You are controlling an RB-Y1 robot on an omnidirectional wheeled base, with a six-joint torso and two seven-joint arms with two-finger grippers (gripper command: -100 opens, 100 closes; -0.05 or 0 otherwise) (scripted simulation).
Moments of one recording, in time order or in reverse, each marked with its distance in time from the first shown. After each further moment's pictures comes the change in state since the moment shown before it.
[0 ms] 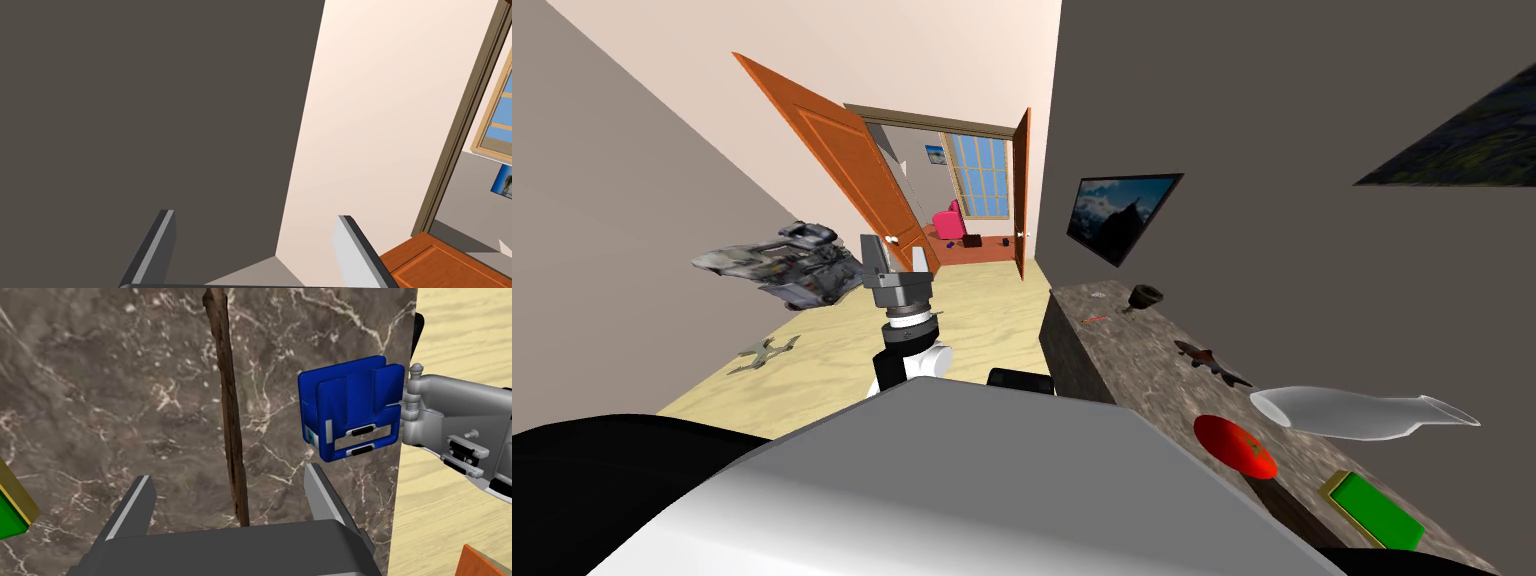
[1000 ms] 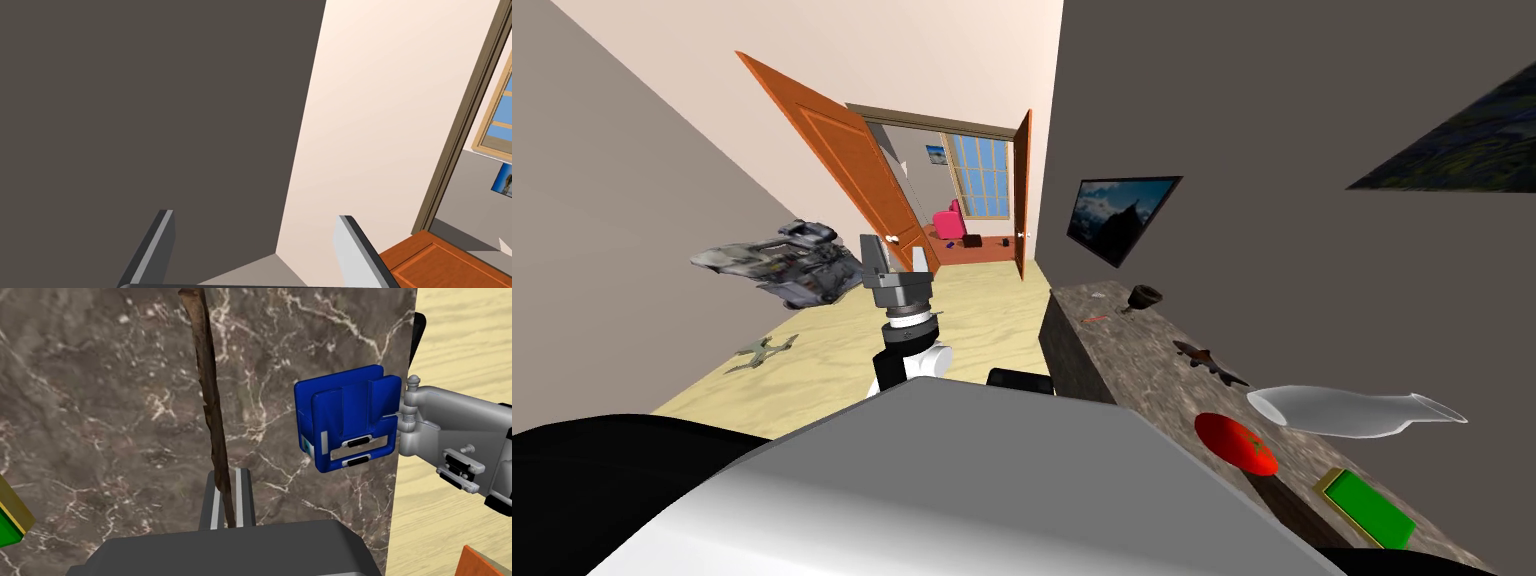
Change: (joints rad) left arm 0.000 0.000 0.000 0.000 0.000 0.000 0.000; right arm -0.001 0.023 0.001 -0.001 0.006 0.016 0.011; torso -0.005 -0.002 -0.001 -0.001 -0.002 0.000
